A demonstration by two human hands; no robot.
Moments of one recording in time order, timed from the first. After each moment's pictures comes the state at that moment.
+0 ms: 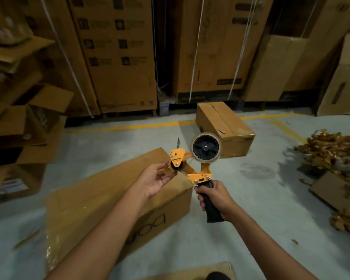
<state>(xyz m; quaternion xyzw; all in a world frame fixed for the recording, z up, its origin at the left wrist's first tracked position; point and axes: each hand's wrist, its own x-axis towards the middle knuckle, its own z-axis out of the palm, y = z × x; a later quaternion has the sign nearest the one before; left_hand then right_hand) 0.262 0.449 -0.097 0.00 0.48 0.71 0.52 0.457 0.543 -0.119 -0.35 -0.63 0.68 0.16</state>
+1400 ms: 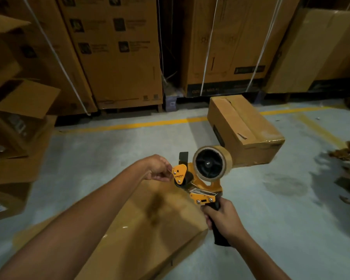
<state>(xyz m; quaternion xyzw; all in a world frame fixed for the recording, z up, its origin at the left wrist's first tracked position) 0.086 0.609 -0.138 0.22 0.76 0.36 0.49 0.351 0.636 -0.177 -0.40 -0.67 0.60 0.17</state>
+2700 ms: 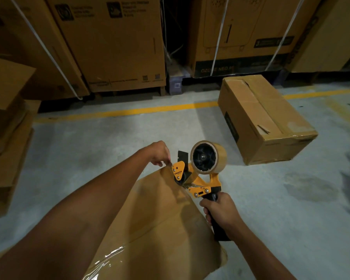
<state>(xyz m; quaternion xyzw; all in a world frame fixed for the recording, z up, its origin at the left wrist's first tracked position) -0.028 0.723 -0.233 0.39 0.83 0.14 0.38 0.258 0.724 -0.249 -0.48 -0.62 0.61 0.09</state>
